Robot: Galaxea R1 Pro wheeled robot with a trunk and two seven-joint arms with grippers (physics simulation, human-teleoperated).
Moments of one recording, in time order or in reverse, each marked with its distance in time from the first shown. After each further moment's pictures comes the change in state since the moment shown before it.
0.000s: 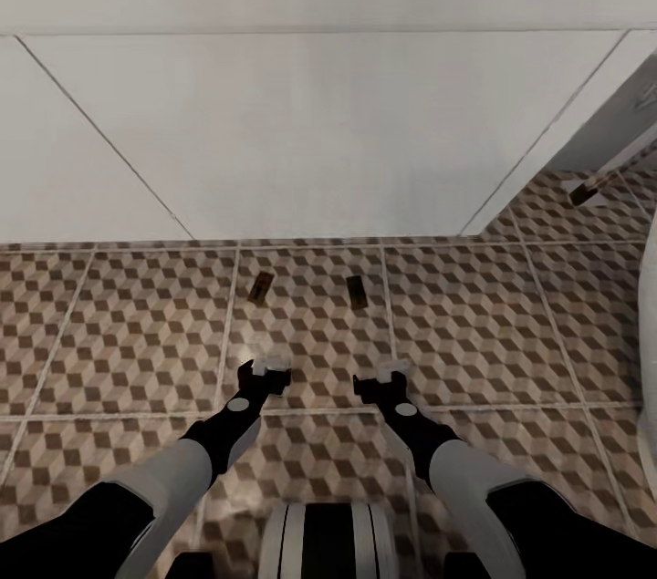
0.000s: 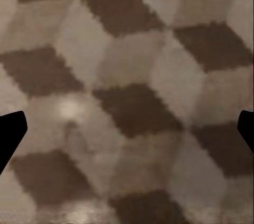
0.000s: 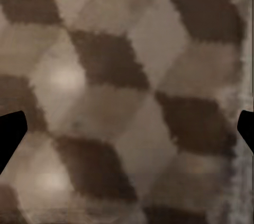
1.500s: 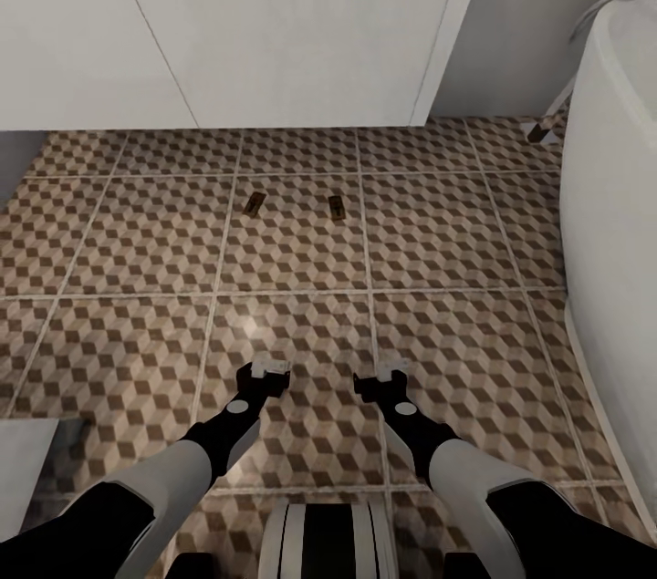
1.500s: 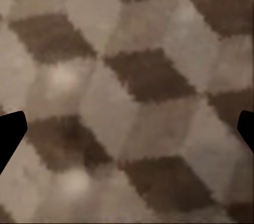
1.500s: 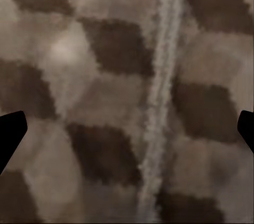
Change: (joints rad) left arm 0.000 0.000 -0.003 0.016 0.003 0.002 0.005; right arm 0.000 0.000 0.003 -0.006 0.005 0.000 -0.010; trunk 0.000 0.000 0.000
